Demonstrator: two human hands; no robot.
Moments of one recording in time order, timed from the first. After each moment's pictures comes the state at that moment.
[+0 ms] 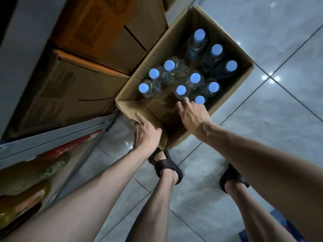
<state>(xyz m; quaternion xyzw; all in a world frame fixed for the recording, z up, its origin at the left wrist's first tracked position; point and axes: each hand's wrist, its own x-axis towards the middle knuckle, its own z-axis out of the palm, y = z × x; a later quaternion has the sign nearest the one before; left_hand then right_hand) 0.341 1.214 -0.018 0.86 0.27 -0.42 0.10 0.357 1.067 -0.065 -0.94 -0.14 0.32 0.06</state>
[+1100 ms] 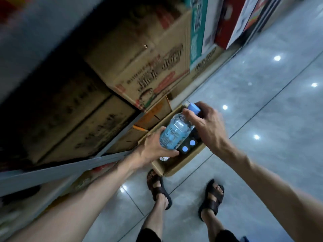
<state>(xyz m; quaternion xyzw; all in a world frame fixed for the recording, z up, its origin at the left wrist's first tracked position) 0.437 1.168 0.302 0.85 0.04 -0.37 0.38 0.458 0.988 0.317 -0.81 0.15 0.13 0.55</state>
